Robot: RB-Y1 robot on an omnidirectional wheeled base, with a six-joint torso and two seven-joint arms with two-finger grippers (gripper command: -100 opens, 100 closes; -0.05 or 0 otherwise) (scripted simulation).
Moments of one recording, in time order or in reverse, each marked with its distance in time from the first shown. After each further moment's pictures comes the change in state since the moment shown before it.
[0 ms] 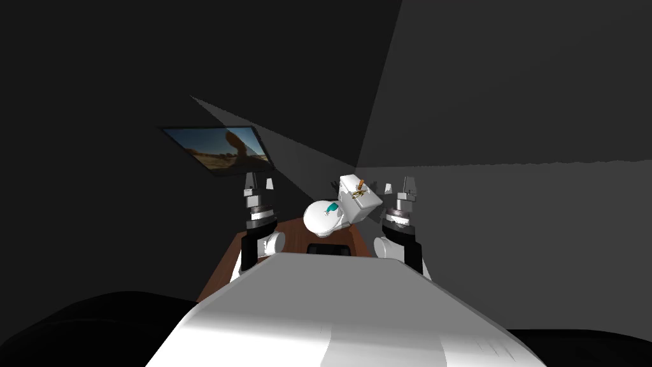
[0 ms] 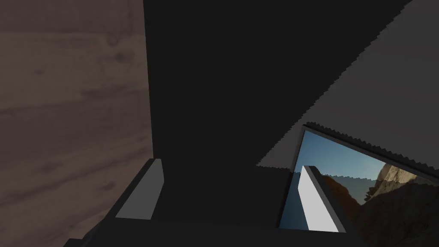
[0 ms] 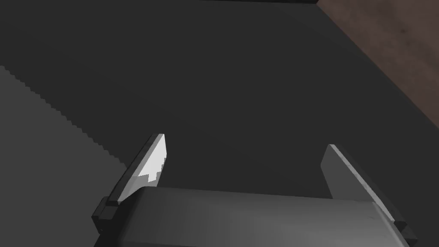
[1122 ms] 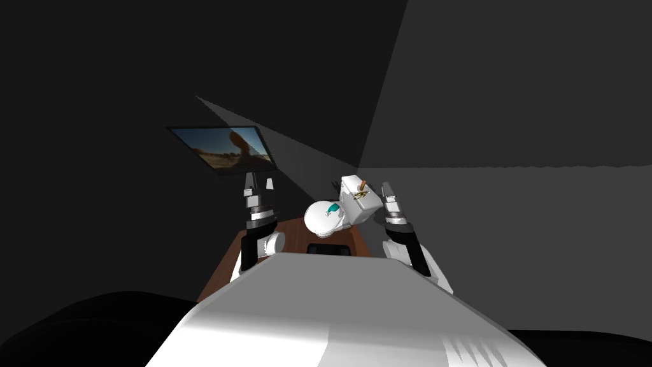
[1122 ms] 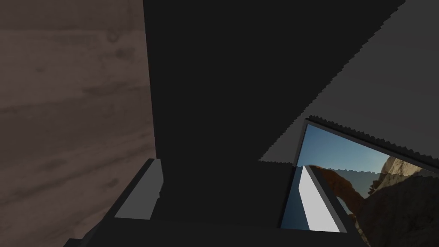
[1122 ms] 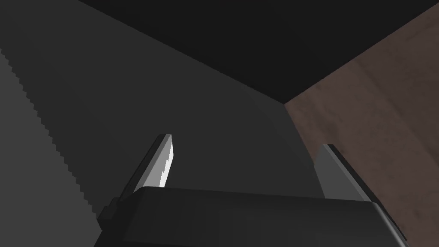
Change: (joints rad) left arm 0.000 0.000 0.000 0.000 0.000 0.000 0.000; right arm -0.032 -0.277 -0.035 0.110 0.060 -0.019 0.233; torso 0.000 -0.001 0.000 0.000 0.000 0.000
